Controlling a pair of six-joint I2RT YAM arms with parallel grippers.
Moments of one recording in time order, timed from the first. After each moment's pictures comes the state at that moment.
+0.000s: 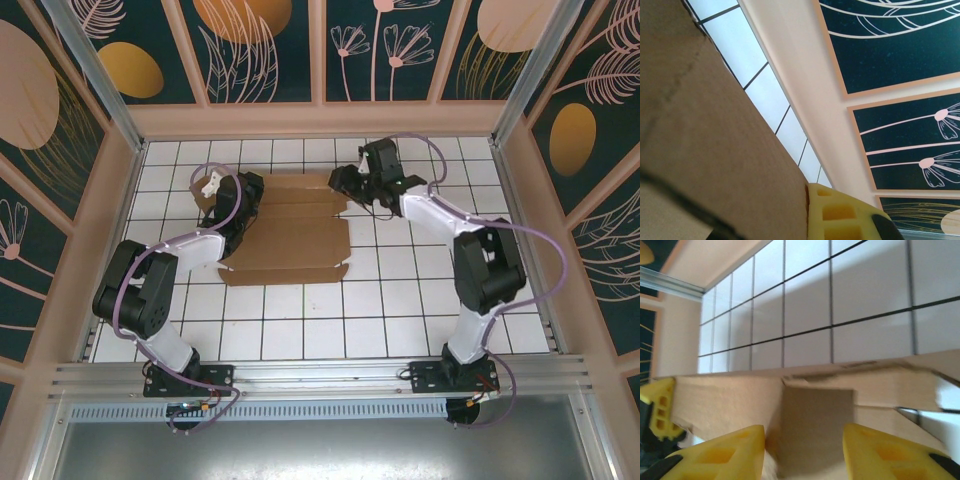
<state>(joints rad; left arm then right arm) -0.37 1.67 0.86 0.49 -0.20 -1.32 0.46 1.77 1.30 -0.19 -0.31 0.75</state>
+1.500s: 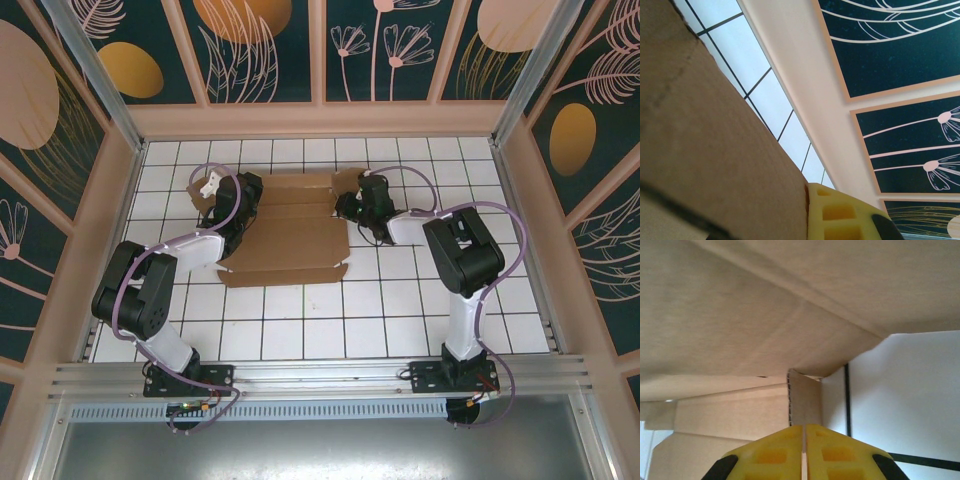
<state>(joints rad) -0.37 1.66 0.85 0.49 -0.22 -1.31 0.48 1.97 1.06 0.33 -0.19 0.75</state>
